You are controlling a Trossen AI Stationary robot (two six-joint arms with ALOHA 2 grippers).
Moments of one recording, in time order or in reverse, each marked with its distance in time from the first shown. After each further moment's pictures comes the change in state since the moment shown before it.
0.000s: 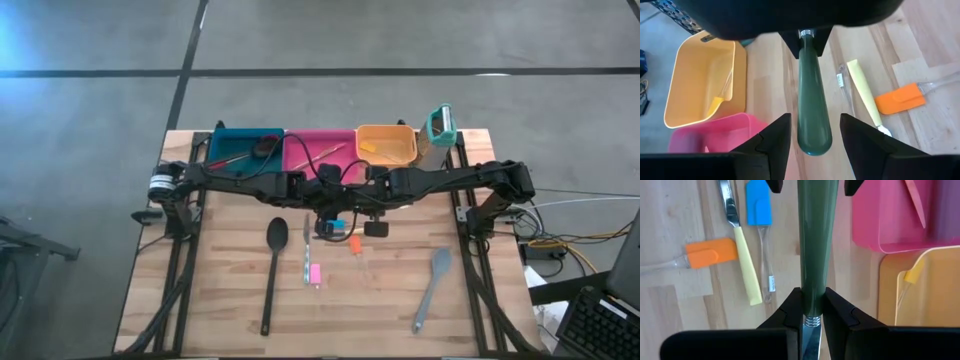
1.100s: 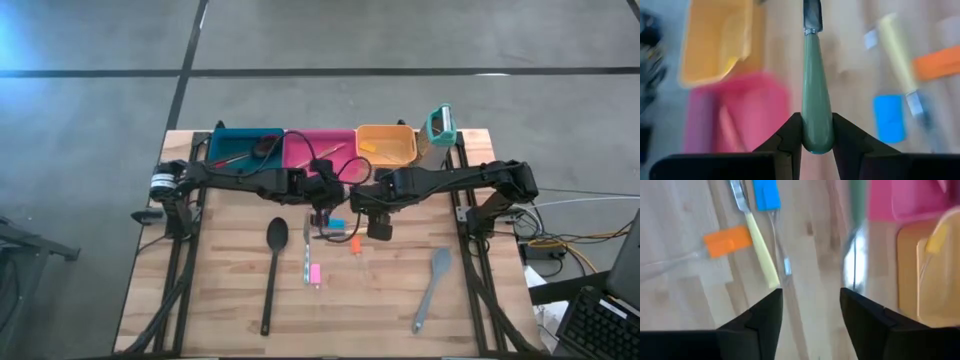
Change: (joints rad) left arm 0.039 -0.009 -0.007 -0.091 -0.105 -0.026; right arm 0.003 -0.026 0.003 -0.102 -0.051 0.164
